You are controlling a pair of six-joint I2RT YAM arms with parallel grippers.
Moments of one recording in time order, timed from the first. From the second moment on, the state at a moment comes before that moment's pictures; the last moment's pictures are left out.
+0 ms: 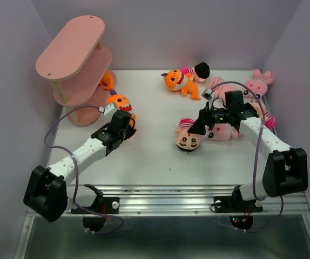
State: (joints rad) left arm -0.55 1.17 0.74 -0.28 -0.33 -0.96; right arm 0.16 1.42 1.00 -0.37 -1.01 -0.11
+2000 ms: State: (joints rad) left arm -0.26 2.05 1.67 -0.67 -0.50 -1.46; right arm 0.15 1.38 0.99 -0.37 -1.06 -0.13
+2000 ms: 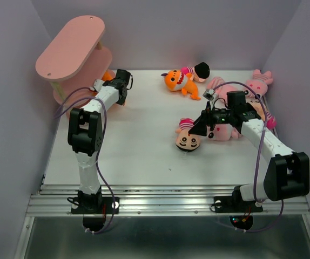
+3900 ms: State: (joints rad) left arm -0.18 2.11 1.71 -0.47 -0.47 -1.07; right arm 0.13 1.38 0.99 -0.37 -1.08 -0.13
